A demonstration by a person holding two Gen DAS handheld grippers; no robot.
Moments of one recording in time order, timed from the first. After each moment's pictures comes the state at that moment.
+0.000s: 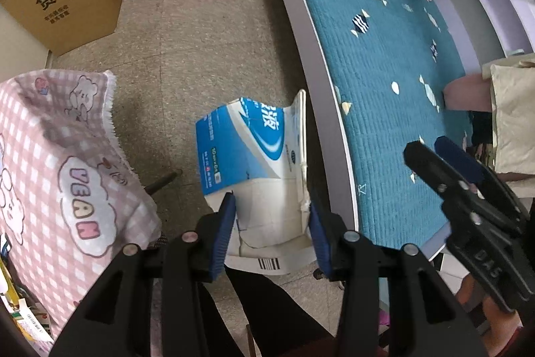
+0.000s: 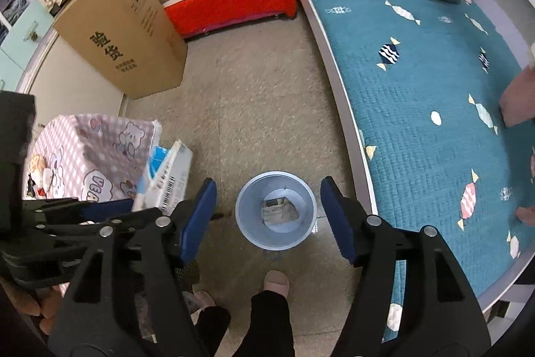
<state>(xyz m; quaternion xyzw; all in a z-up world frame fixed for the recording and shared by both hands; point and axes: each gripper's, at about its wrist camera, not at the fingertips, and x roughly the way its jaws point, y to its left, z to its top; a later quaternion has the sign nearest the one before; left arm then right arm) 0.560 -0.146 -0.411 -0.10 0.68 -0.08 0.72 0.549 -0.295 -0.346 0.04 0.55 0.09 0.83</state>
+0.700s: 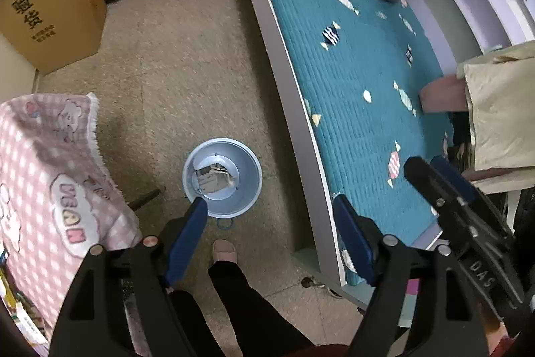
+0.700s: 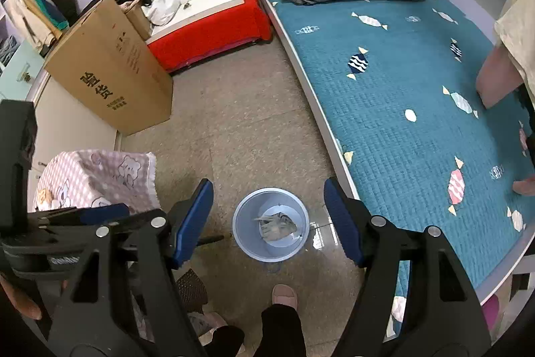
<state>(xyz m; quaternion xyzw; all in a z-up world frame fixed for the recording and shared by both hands) 0.554 -0.169 -0.371 -0.12 0.64 -0.11 0.75 0.523 -0.325 -0.314 0.09 0.51 0.05 0.85</state>
